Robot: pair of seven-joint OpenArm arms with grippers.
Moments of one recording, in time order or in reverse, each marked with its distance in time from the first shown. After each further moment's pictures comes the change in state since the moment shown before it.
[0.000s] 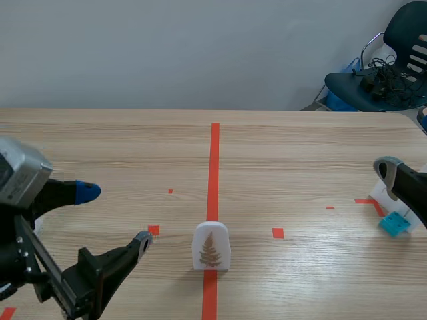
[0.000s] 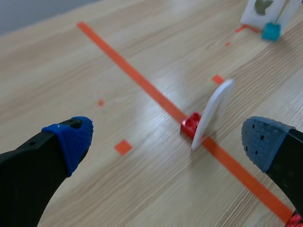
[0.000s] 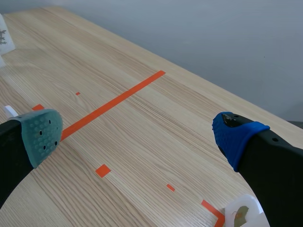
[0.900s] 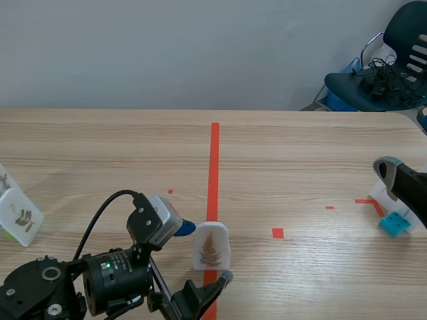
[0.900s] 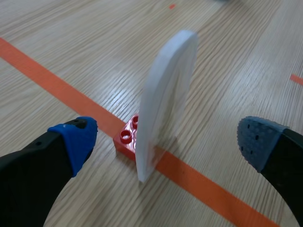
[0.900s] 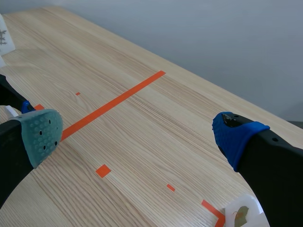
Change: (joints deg) left arm -24.2 5.9 25.6 -33.6 15.4 2.0 -16.2; right arm 0.0 0.0 0.0 0.0 0.0 0.0 0.0
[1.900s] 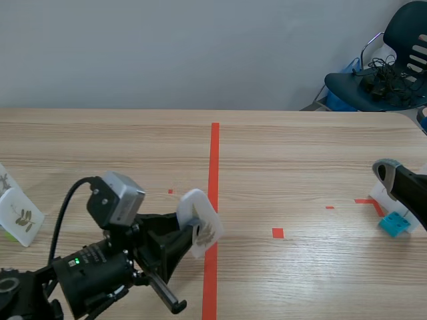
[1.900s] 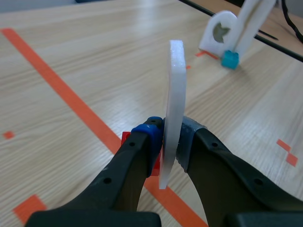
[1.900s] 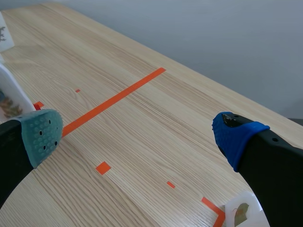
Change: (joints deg) left arm 10.0 0.0 -8.5 13.1 -10.8 1.3 0.3; right arm 0.0 0.0 0.0 0.0 0.0 0.0 -0.8
